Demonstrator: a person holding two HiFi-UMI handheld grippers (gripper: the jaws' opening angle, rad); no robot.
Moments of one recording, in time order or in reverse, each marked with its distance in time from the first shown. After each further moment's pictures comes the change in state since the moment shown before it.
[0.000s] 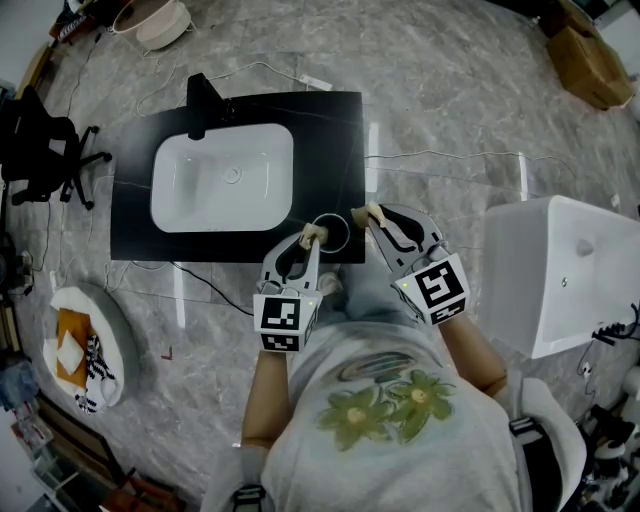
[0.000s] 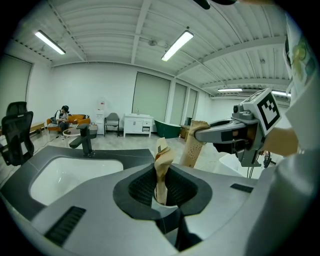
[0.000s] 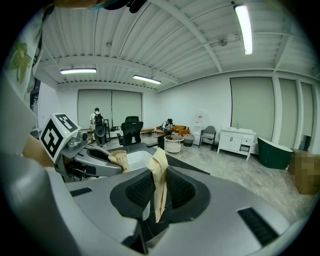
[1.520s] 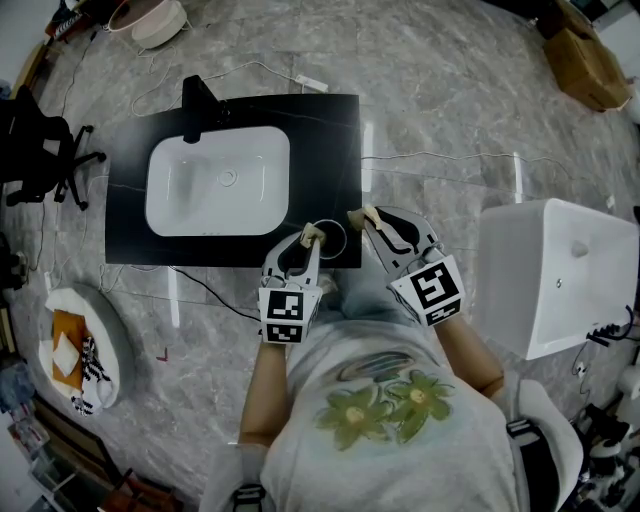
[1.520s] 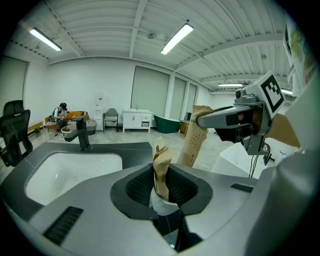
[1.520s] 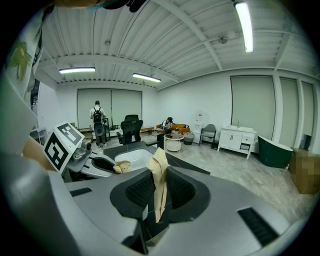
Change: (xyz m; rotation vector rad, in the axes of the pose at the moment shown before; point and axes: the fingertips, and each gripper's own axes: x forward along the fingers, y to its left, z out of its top) left arm 0.030 0.010 -0.027 0.026 0.058 0.000; right arm 0.012 -0.008 -0.004 -0.001 0.023 0.003
